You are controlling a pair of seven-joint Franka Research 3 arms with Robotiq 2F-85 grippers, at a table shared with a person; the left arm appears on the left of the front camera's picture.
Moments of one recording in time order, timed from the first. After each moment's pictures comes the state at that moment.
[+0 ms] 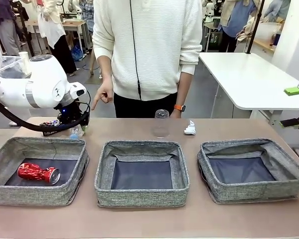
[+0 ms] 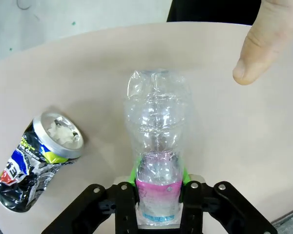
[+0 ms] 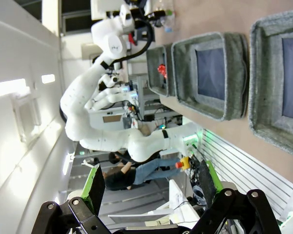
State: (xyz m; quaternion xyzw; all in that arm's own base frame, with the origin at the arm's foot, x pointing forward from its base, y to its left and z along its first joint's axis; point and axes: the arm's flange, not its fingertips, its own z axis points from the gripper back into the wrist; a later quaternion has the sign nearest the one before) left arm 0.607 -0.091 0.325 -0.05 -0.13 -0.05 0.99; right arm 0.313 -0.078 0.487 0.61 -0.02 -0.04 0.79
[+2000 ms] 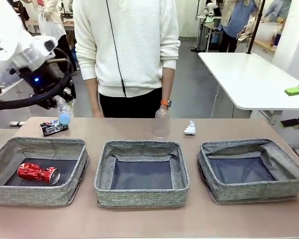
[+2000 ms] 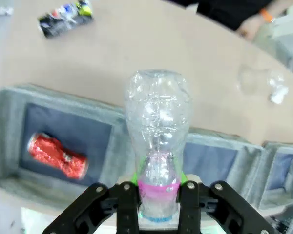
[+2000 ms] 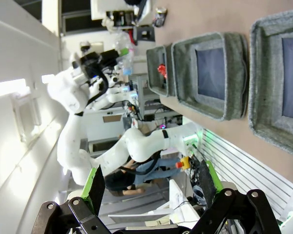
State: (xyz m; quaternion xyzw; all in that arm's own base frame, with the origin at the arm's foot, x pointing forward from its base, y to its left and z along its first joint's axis) left arm 0.407 -0.162 0.540 -0.12 -0.16 0.14 0.97; right arm 0.313 -0.078 0.487 0.61 -0.02 -0.04 0.79
